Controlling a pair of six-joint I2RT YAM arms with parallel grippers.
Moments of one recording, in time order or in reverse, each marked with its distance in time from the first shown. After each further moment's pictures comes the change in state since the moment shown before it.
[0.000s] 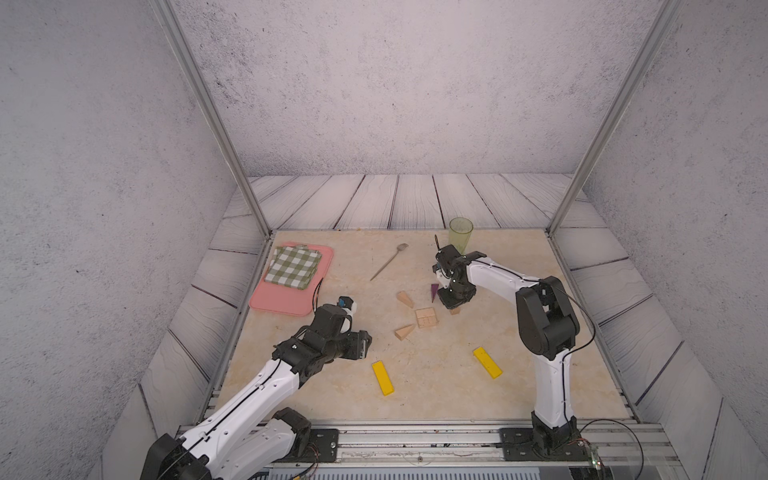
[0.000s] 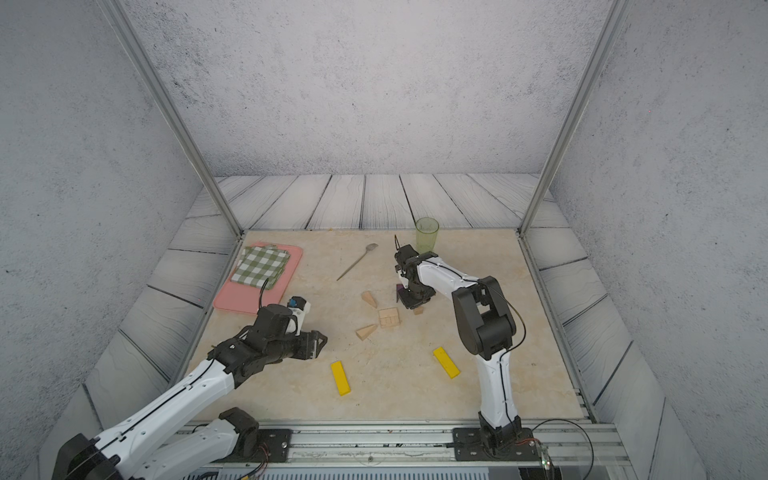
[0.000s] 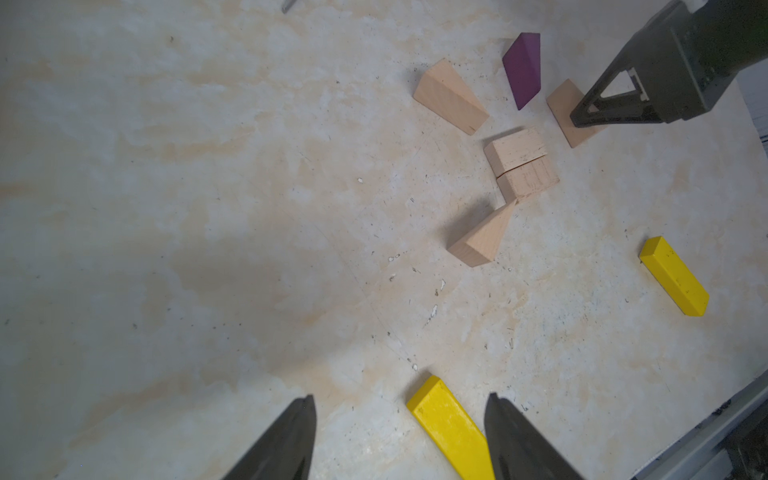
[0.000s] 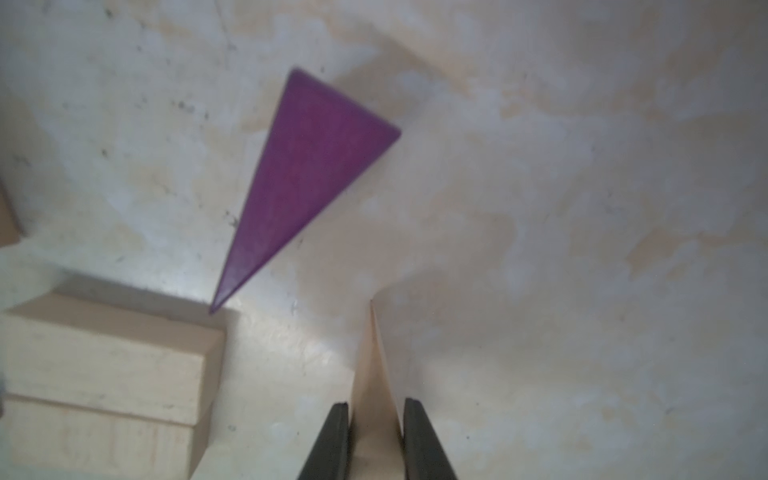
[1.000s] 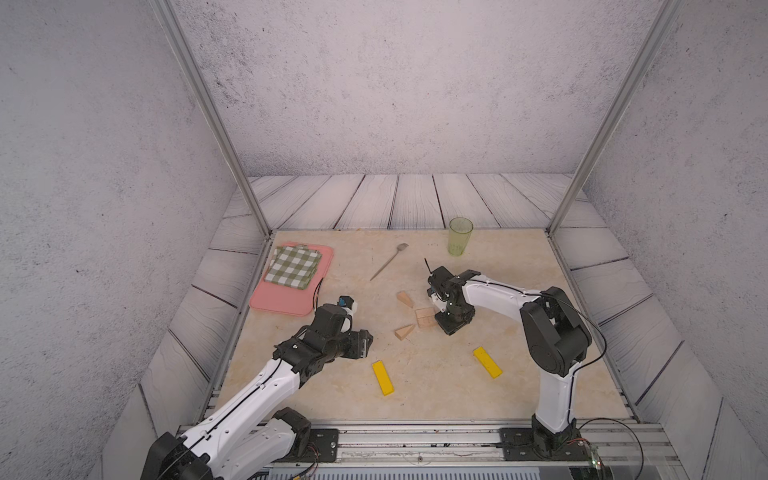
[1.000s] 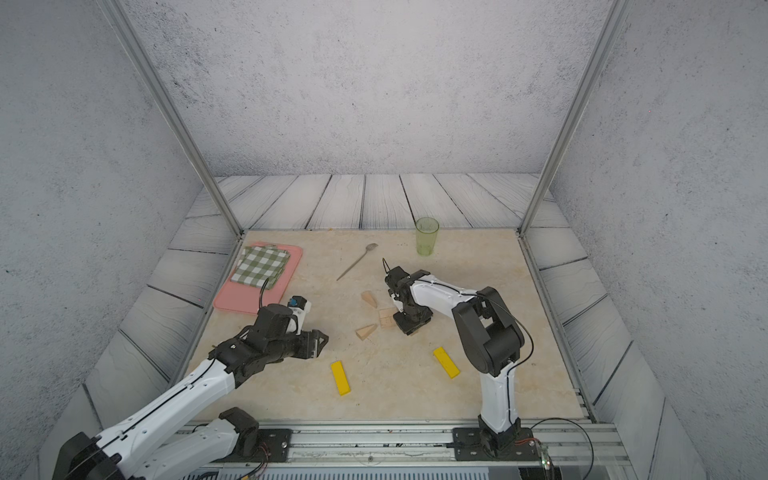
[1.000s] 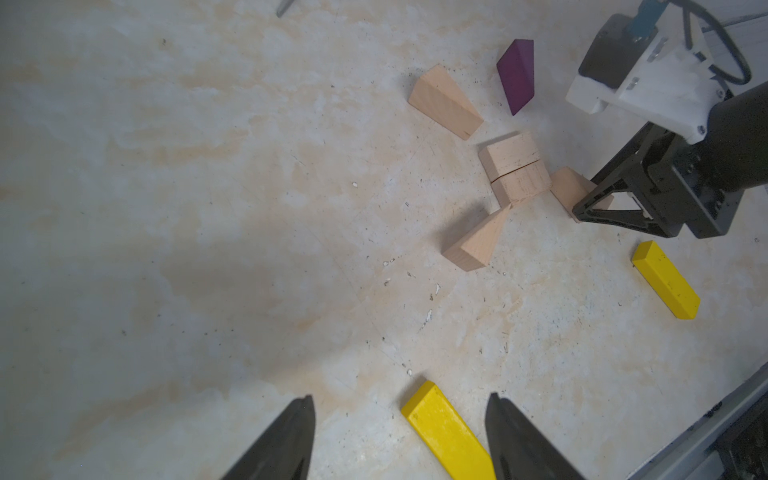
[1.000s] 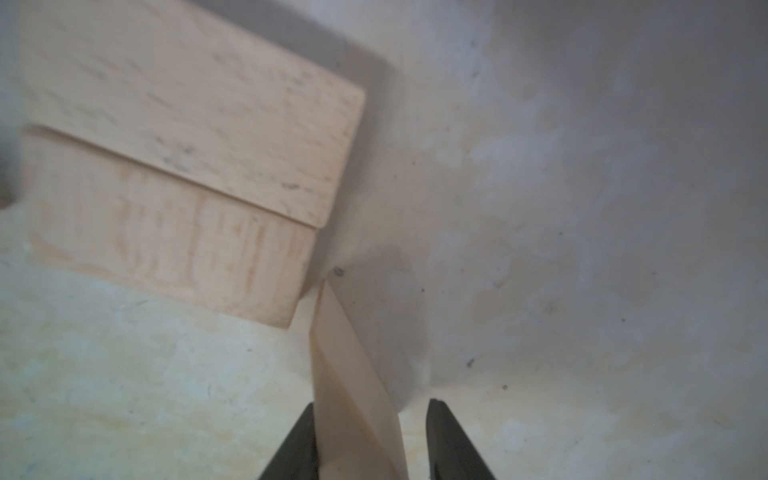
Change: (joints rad) left arm 0.000 0.005 -0.005 0.022 0.011 -0.008; right arm 0.125 -0.112 -0.189 -0.028 0.043 0.048
